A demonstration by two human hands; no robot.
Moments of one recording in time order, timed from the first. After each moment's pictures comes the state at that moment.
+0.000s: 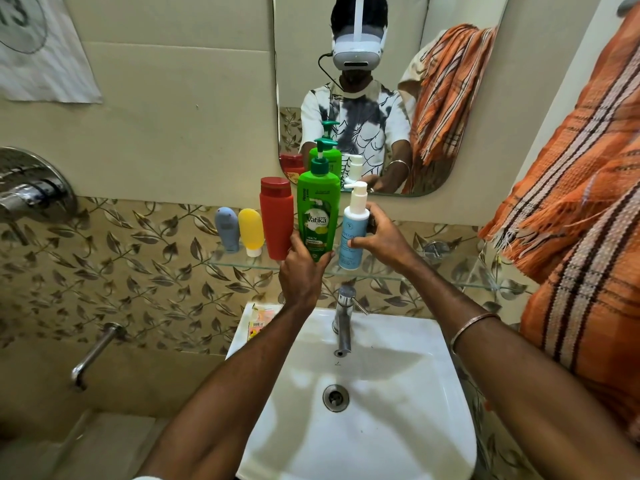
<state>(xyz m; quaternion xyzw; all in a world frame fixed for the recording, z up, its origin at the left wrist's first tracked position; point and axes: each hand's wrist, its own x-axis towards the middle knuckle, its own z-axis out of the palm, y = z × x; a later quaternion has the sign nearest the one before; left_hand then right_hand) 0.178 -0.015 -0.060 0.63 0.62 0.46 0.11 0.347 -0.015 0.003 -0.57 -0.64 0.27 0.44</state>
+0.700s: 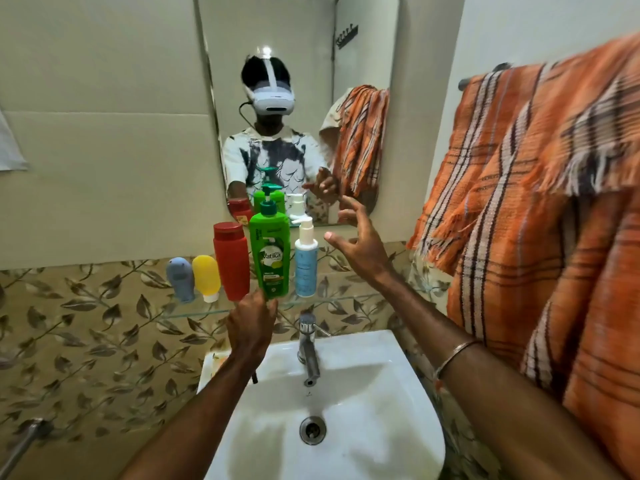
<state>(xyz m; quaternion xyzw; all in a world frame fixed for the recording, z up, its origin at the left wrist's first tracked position) 0.136 -0.036 -0.063 0.75 0.54 0.38 0.01 0.335 -0.100 0.062 -0.58 -0.59 0.05 0.56</state>
